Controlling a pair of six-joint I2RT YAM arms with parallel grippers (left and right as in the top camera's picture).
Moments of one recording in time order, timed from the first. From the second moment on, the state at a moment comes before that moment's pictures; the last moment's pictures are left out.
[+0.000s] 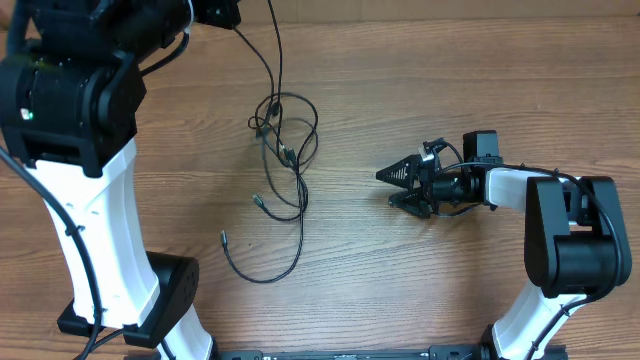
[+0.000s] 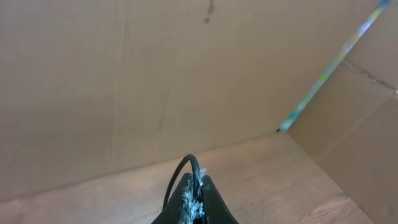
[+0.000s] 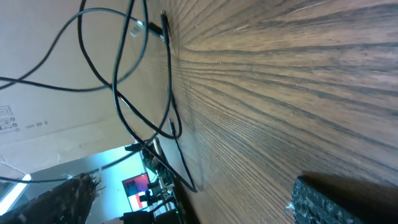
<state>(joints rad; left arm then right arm) -0.19 1.91 2.90 -1.22 0.36 -0.22 0.00 1.96 0.87 -0.20 -1.15 0.41</state>
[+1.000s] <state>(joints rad) -0.19 1.83 2.97 -1.27 0.14 -0.40 0.17 1.97 0.86 0.04 -1.12 0.53</state>
